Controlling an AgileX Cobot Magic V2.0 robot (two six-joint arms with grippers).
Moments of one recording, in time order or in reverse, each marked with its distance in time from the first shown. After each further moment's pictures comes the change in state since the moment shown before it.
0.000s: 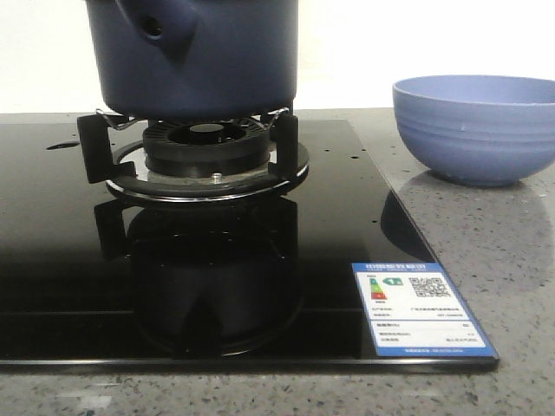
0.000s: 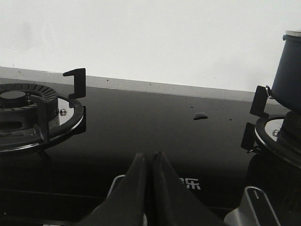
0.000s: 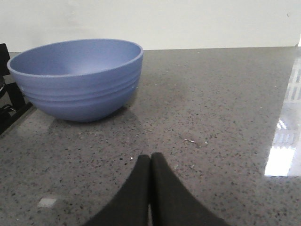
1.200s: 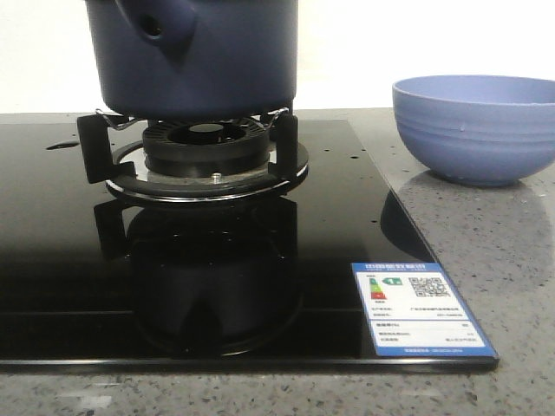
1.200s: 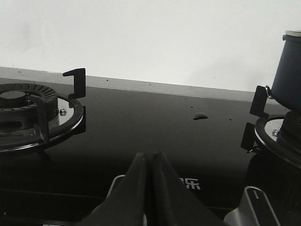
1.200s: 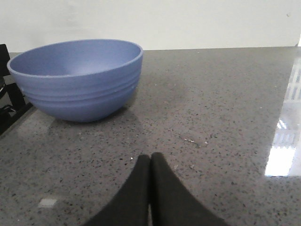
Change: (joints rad) left arm 0.000 0.000 0.000 0.000 0.000 0.000; right arm 0.000 0.000 0.000 0.007 0.000 0.000
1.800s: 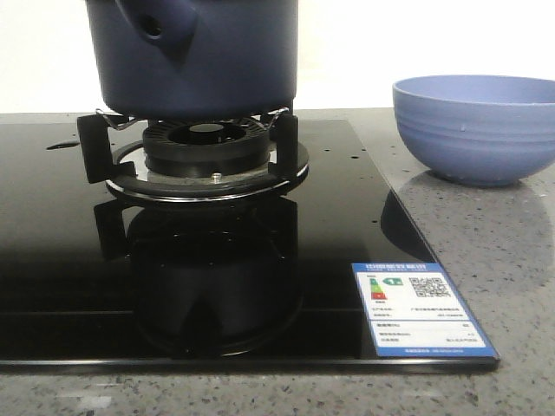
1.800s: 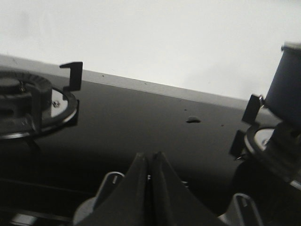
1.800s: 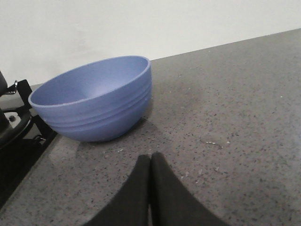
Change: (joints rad) left arm 0.000 0.000 0.000 -0.118 0.000 0.000; right arm 0.000 0.000 0.000 0.224 -0.036 0.000
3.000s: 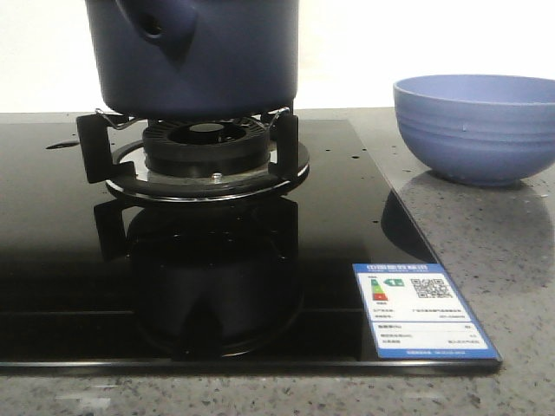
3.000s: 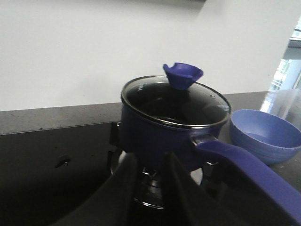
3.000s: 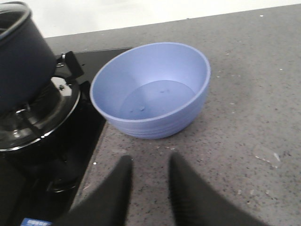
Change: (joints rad) left arm -0.232 0.390 -0.602 -0.439 0.387 0.481; right arm 0.027 0.416 -0.523 0.142 0.427 -0.179
